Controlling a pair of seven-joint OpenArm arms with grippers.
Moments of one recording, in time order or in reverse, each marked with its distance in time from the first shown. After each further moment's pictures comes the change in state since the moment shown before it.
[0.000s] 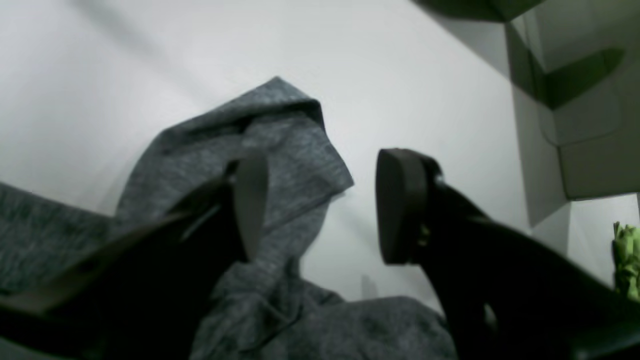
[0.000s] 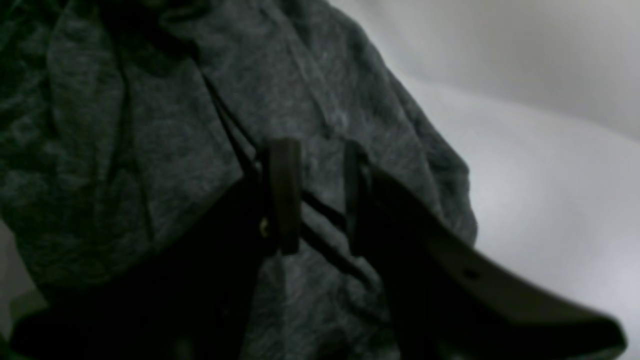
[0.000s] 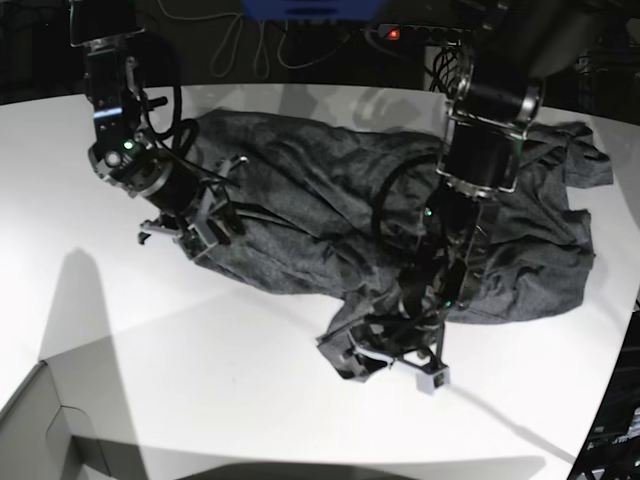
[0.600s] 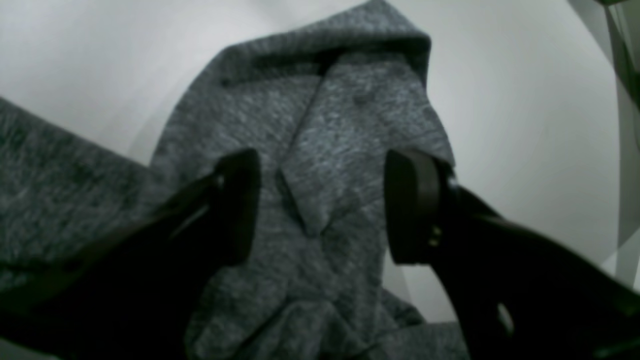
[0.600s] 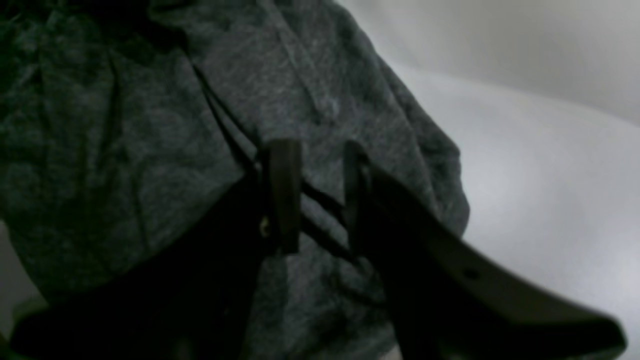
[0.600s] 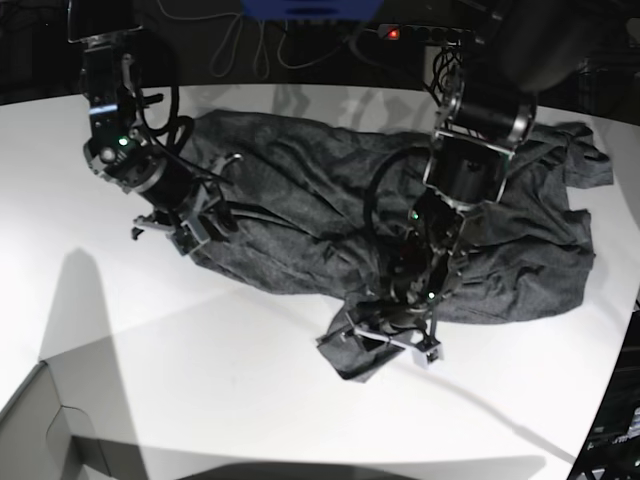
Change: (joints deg) left arm -4.2 2.5 0.2 -18.0 0.0 -0.2 -7.7; right arm -0.8 1.0 1.0 0.0 0.0 0.0 -0.5
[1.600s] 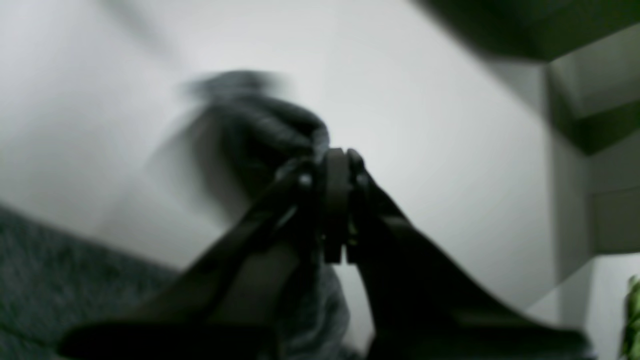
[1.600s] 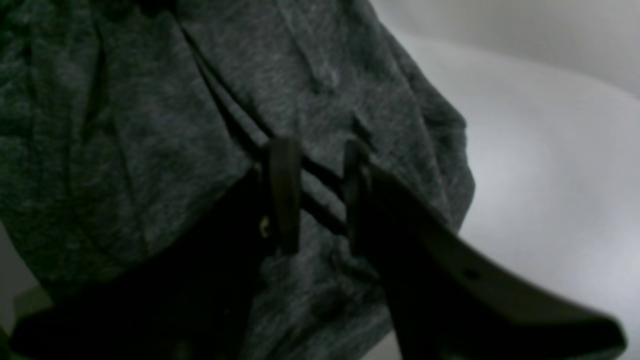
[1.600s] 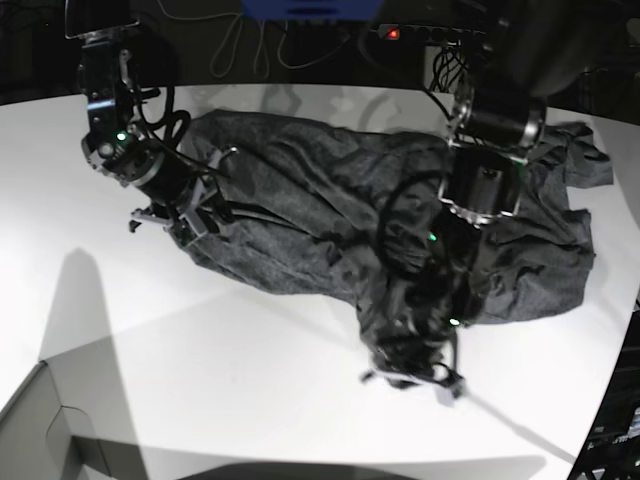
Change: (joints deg) left arm -1.1 -2.4 -4.3 10.2 -0.9 0.4 1.0; right arm -1.1 0.1 0.1 -0.3 0.0 0.0 0.0
